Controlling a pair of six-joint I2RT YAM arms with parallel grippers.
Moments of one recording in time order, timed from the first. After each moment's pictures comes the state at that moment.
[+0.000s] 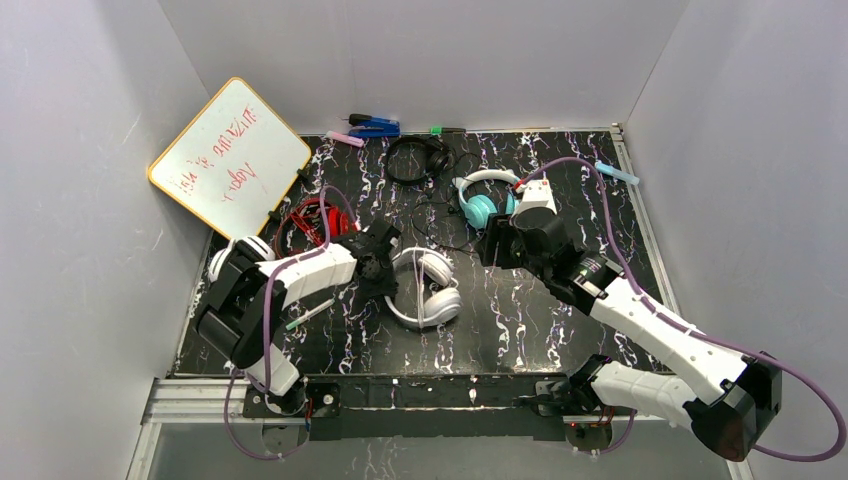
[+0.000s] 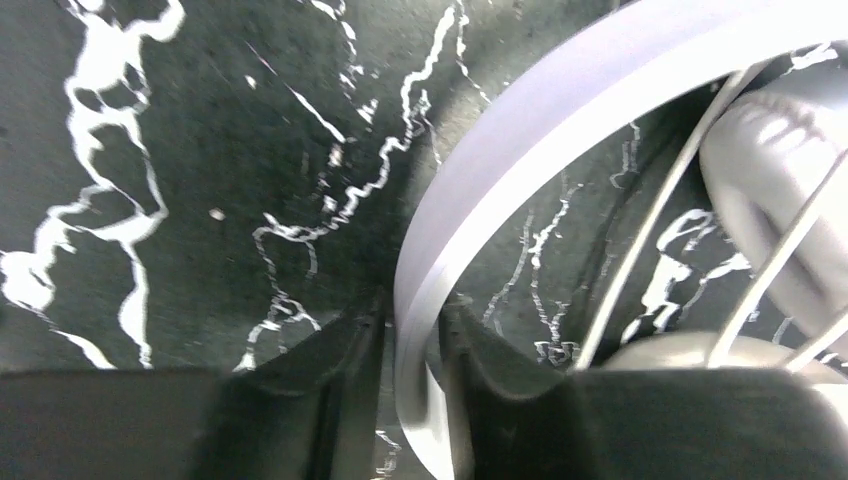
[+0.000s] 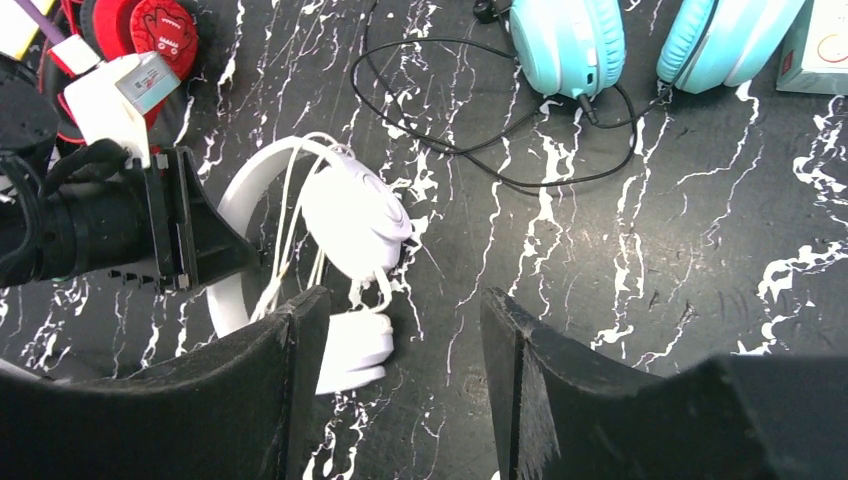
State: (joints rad) left arm -0.62 1.58 0.89 -0.53 -0.08 -0.77; right arm 0.76 1.01 0.89 -0.42 0.22 0.51
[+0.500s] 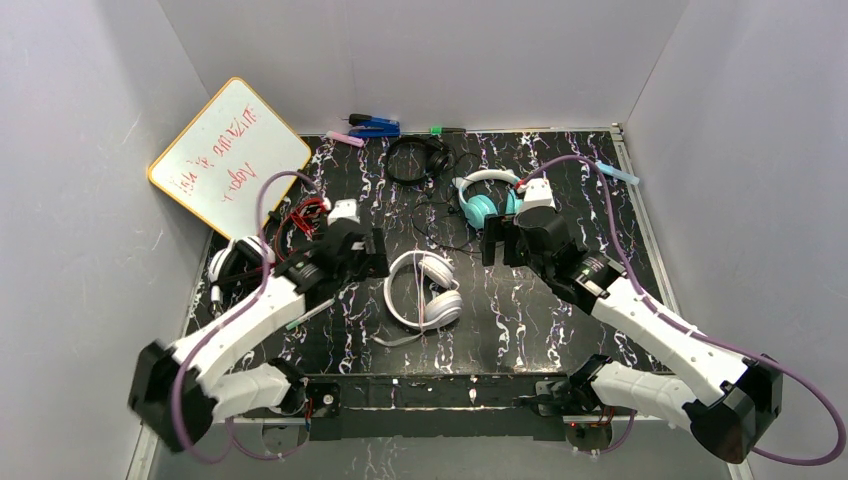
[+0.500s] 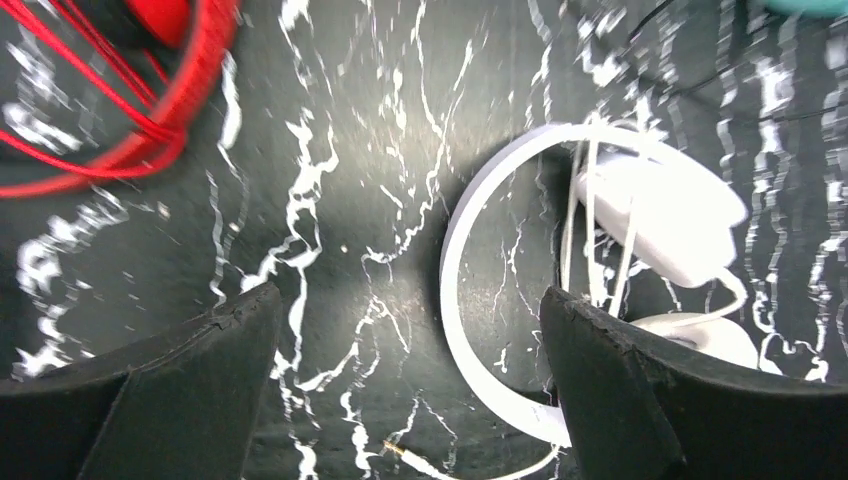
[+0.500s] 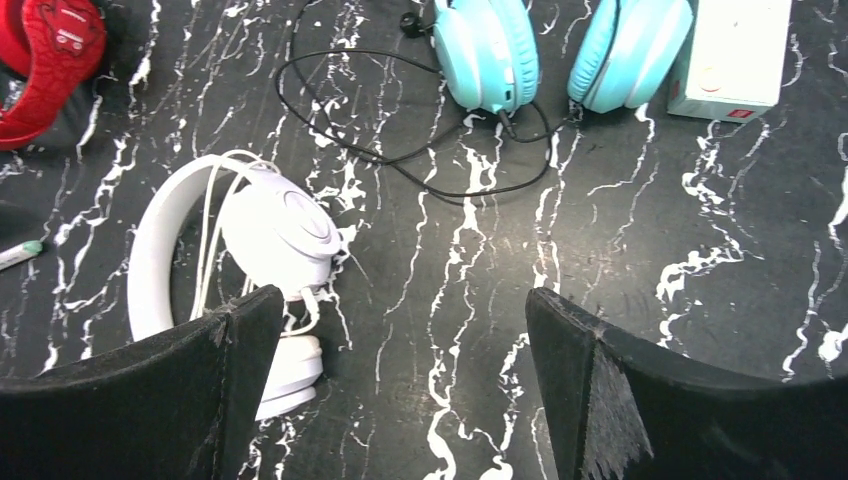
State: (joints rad) left arm -0.65 1.20 0.83 -0.53 -0.30 -0.62; right arm 0.74 1.01 0.89 -0.45 0.29 0.40
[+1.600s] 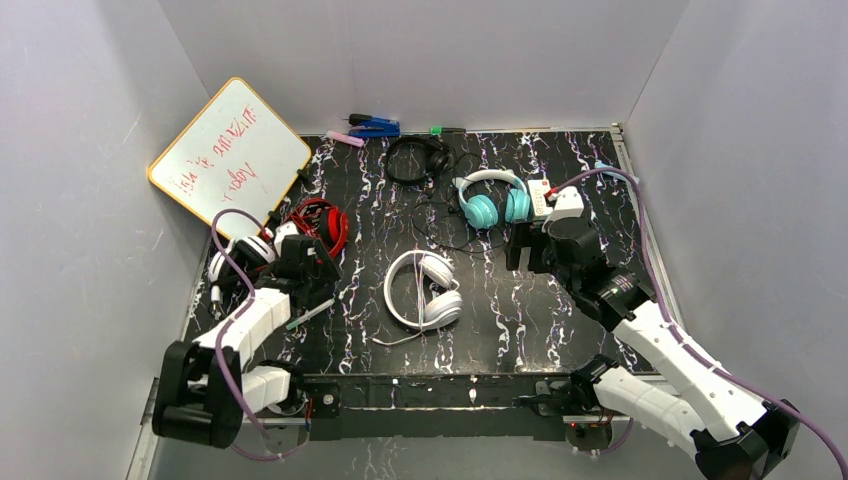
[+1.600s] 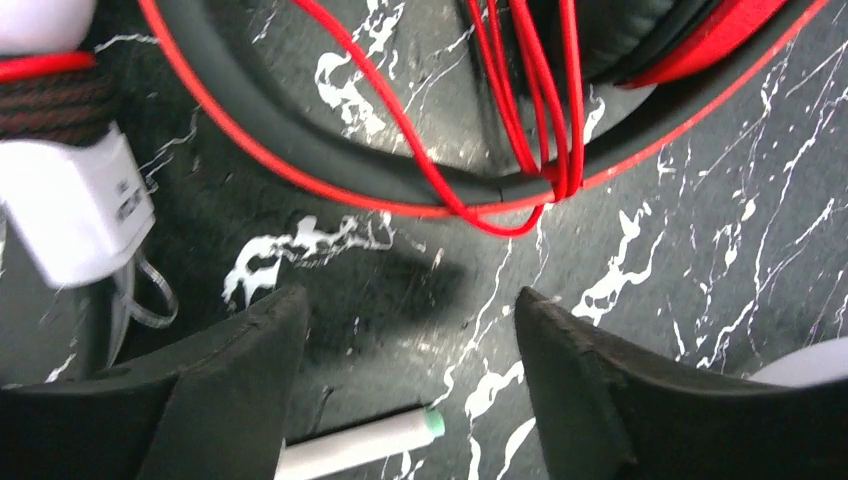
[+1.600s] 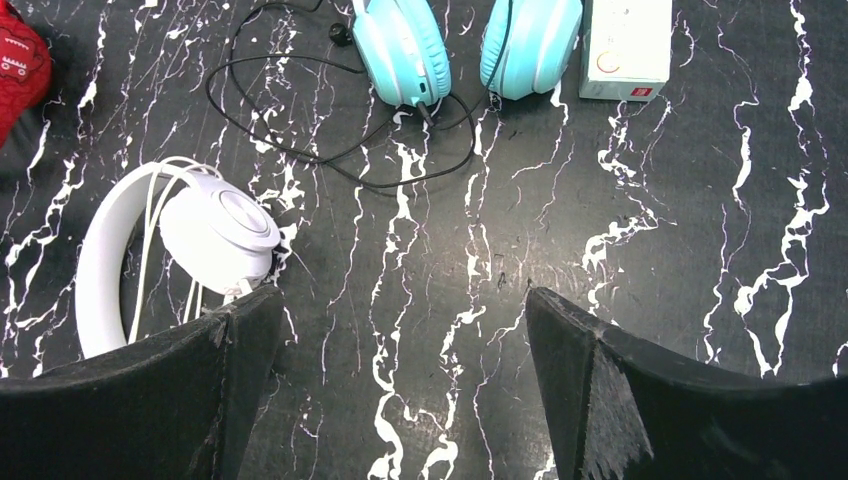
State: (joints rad) left arm -0.20 1.10 0.47 -0.22 -0.26 -0.57; right arm 0.63 0.83 0.80 -0.50 0.29 0.34
